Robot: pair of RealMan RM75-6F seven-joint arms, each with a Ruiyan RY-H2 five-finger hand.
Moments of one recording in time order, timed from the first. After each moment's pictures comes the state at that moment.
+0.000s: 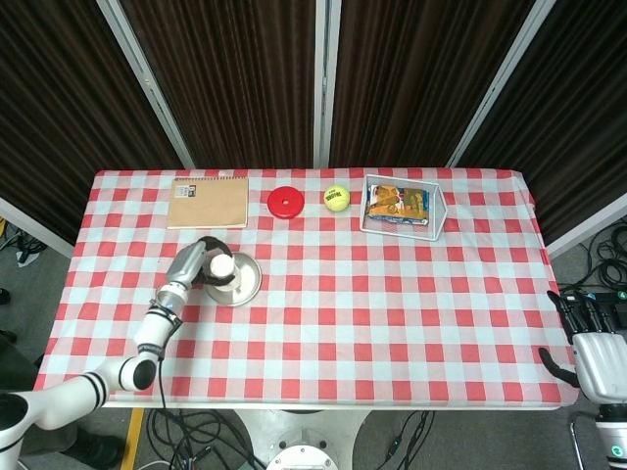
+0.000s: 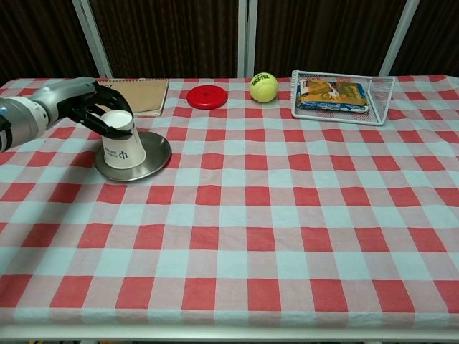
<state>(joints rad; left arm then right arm) -0.70 -1.67 -0.28 -1.14 1.06 0.76 -0.27 0.05 -1.07 0.03 -1.54 -1.56 1.50 0.05</state>
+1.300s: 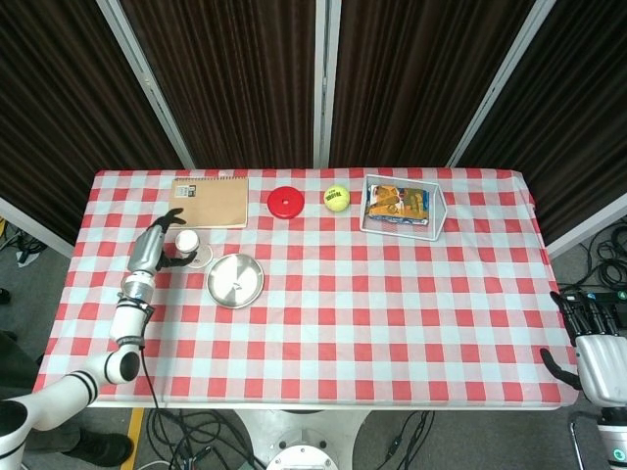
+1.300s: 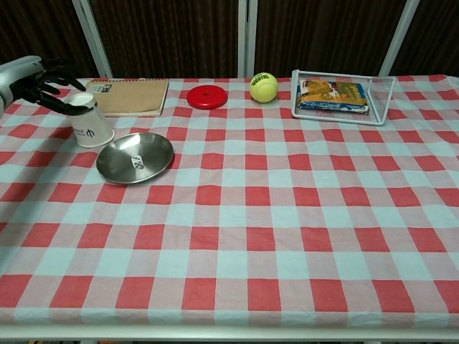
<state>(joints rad) -0.66 -1.70 -0.32 -0.95 1.06 0.85 -0.36 0.04 -1.07 0.03 -1.54 -1.57 1.53 0.06</state>
